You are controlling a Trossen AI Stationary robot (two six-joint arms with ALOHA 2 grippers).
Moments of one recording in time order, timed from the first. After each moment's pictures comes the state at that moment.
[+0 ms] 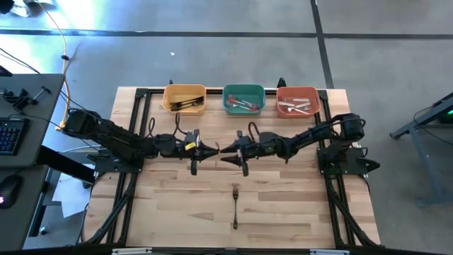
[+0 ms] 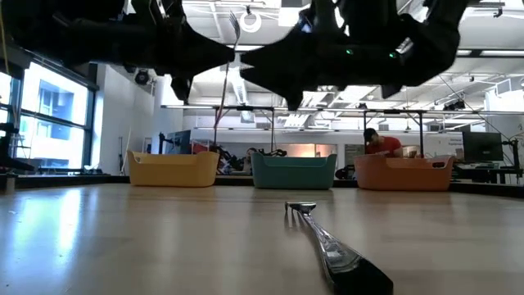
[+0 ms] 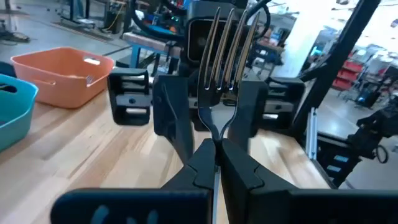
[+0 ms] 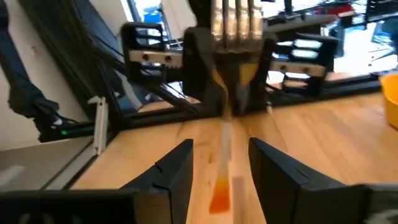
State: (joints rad) left arm -0.11 1.39 0.39 0.95 -0.12 -0.28; right arm 0.02 1.79 0.72 1.04 -0.13 0.20
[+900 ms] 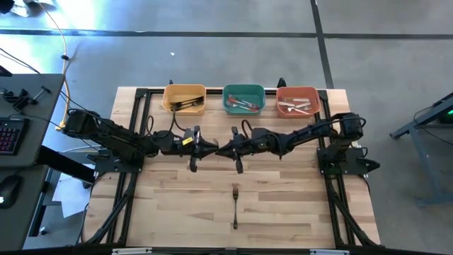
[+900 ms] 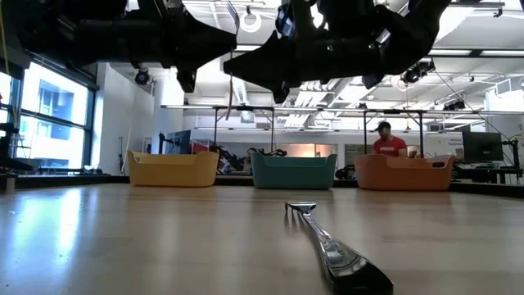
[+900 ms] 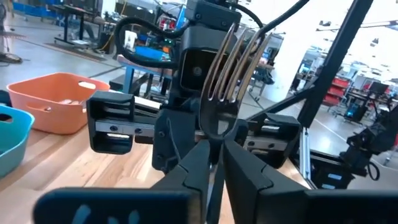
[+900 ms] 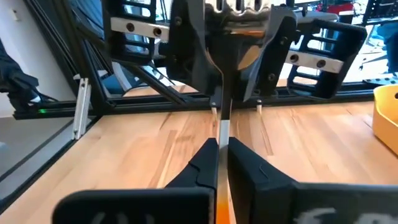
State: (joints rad) left arm -0.06 1.39 0.39 1.05 -0.06 -0.27; right arm -0.01 1.80 0.85 0.84 -0.16 0.09
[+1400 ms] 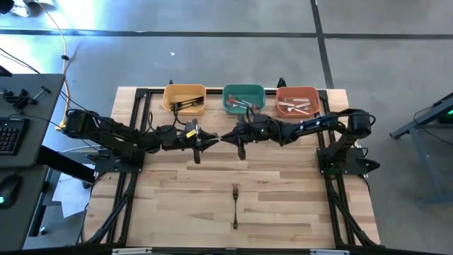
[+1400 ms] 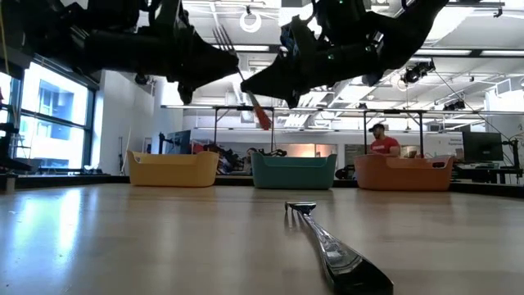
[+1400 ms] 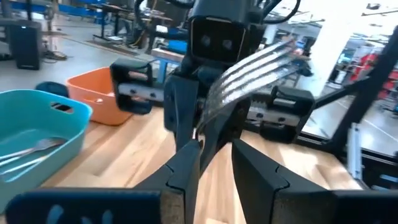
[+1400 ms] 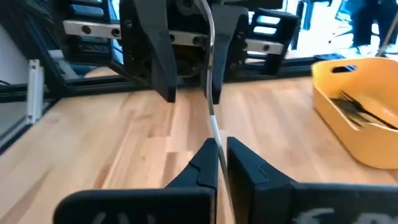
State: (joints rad) left arm 0.02 1.39 0.39 0.97 -0.08 -0.23; right arm -0.15 1.71 0.85 0.63 -0.18 0.05
